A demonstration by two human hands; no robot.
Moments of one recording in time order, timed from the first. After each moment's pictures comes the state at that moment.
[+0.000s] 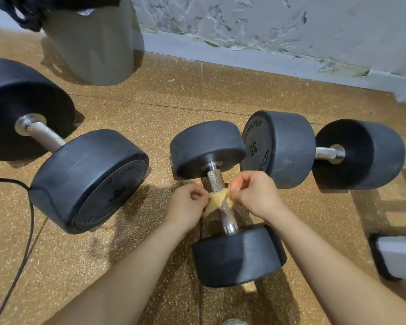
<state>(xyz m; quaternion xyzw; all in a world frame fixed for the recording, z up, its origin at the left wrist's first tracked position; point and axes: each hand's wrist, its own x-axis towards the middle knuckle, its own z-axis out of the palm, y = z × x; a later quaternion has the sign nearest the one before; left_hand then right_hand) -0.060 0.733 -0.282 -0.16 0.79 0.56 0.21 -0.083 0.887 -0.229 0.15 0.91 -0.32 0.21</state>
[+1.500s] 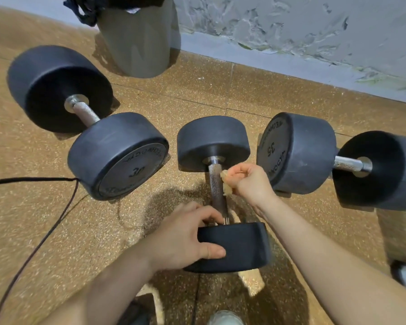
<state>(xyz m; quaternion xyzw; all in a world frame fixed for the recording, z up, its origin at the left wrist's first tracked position) 0.013 0.701 -0.222 0.06 0.85 0.41 0.31 -0.093 0.876 -0.254 0.13 0.84 -0.49 0.20</state>
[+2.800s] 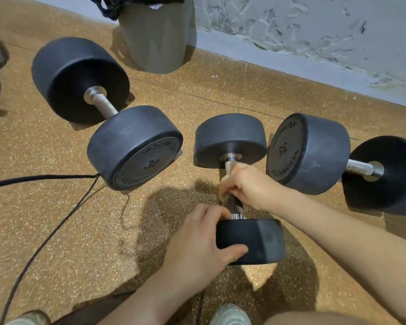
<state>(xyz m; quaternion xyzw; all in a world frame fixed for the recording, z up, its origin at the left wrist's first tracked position) 0.053 0.725 -0.218 -0.02 0.90 0.40 0.16 -0.100 0.865 -0.242 -0.39 0.88 -0.12 0.25</state>
